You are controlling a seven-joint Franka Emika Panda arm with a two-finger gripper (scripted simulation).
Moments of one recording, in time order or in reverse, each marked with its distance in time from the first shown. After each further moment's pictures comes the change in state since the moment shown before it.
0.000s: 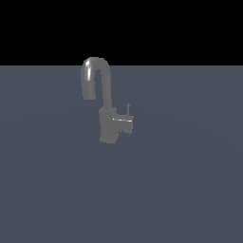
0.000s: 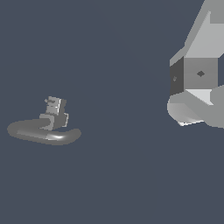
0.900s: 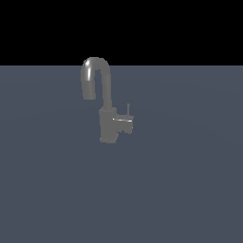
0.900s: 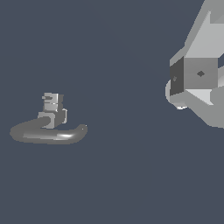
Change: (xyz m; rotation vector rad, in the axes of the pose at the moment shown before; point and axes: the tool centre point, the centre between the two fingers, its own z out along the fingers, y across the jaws) arm 0.034 -0.002 0.009 0.095 -0.078 0.098
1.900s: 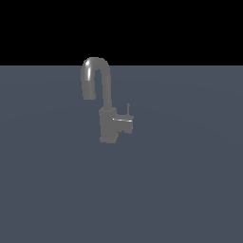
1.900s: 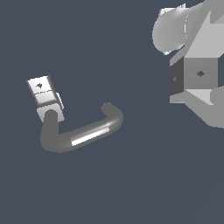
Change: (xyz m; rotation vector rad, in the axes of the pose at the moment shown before) arm 0.116 0.001 0.042 0.336 -0.274 0.344
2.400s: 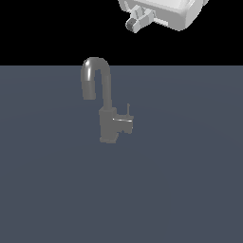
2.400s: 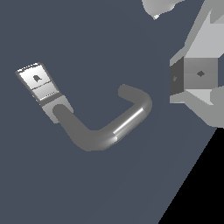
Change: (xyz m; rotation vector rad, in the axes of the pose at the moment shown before) arm 0.068 -0.002 0.019 0.197 -0.158 0.196
